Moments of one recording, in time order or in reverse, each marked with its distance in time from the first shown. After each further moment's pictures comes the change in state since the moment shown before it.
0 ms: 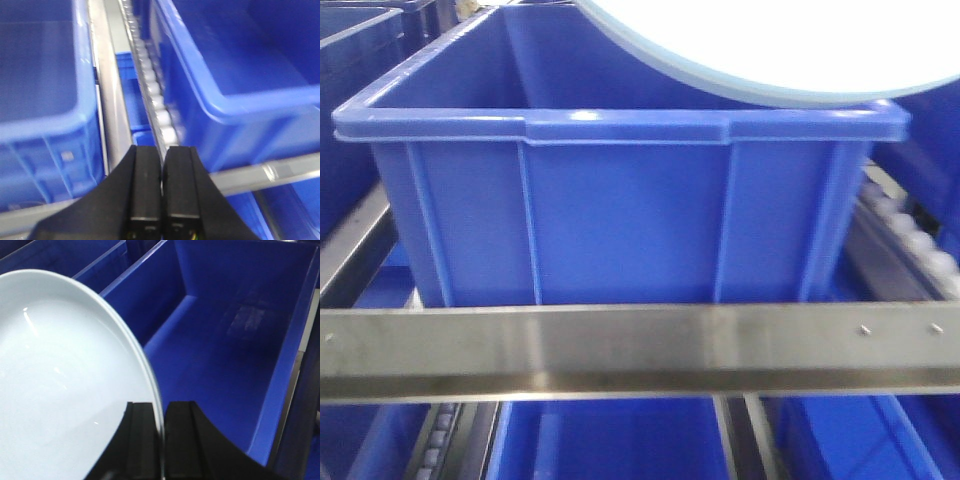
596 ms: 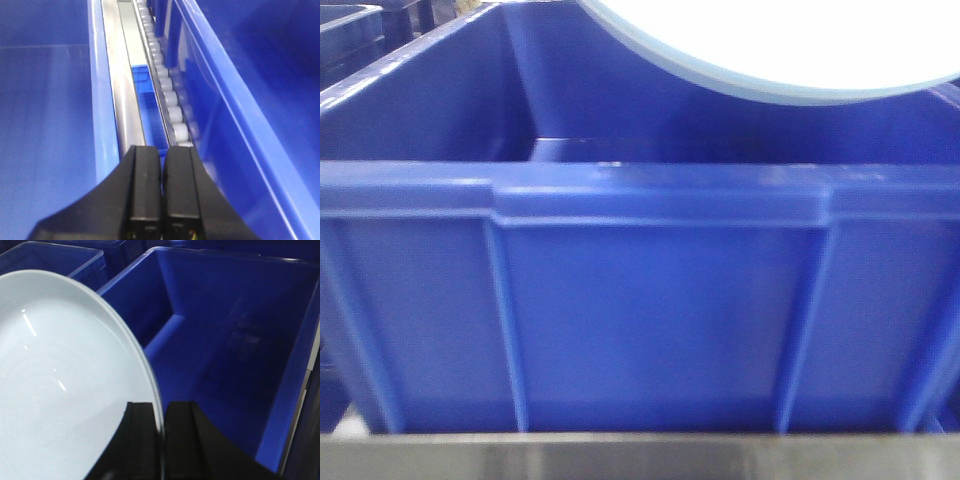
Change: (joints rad) left arm 0.000 0.000 0.000 0.000 0.000 0.000; right arm 0.000 0.000 0.000 0.000 0.000 0.000
